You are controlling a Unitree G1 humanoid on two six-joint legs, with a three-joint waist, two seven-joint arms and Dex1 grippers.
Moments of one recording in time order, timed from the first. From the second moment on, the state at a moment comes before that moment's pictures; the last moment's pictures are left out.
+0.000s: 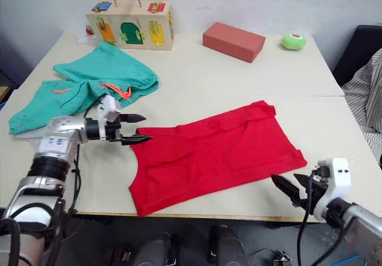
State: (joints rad) left arm -0.82 0.61 -0.06 0.75 -0.19 0.10 -1.21; right arm 0.14 -0.55 -0.70 -0.58 0.97 1.23 0.29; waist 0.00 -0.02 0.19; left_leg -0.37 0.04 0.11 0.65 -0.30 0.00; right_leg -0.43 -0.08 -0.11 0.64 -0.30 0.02
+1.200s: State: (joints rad) left arm -0.59 0.59 0.03 0.45 -0.18 0.42 -1.21; right arm -0.49 -0.67 -0.21 0.12 0.60 1.03 0.43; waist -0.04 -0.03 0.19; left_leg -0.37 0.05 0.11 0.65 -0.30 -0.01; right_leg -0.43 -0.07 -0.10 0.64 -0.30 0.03
